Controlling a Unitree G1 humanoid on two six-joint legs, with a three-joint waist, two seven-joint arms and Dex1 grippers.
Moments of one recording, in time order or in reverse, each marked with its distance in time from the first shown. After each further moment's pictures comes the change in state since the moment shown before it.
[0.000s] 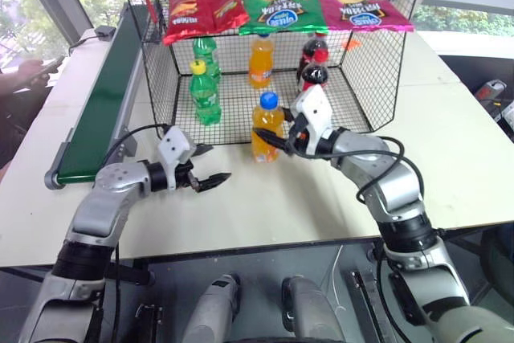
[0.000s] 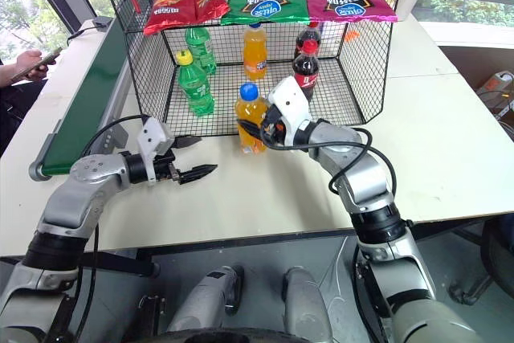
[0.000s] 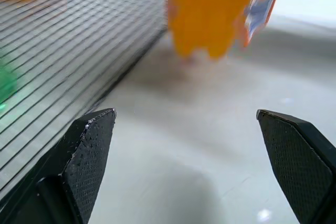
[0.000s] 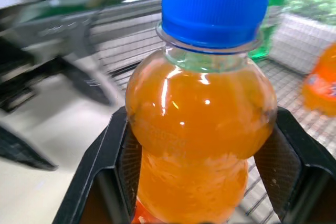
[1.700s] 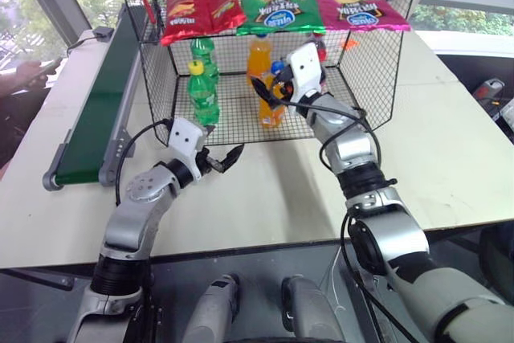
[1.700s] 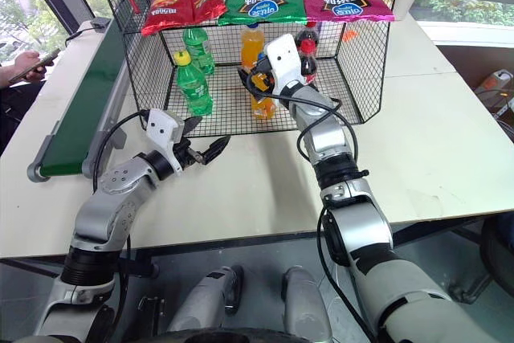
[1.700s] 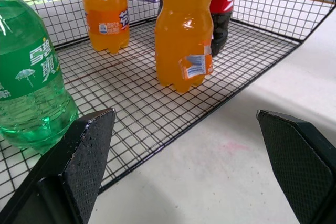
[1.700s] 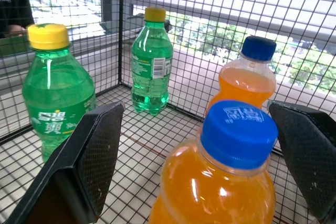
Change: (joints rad) left arm 0.030 -0.223 -0.028 -0.153 0.036 0.030 0.345; right arm -0.283 0.165 -0.106 0.596 -0.164 -0.400 -0.135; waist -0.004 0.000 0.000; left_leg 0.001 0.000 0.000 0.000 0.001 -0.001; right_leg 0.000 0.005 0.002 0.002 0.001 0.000
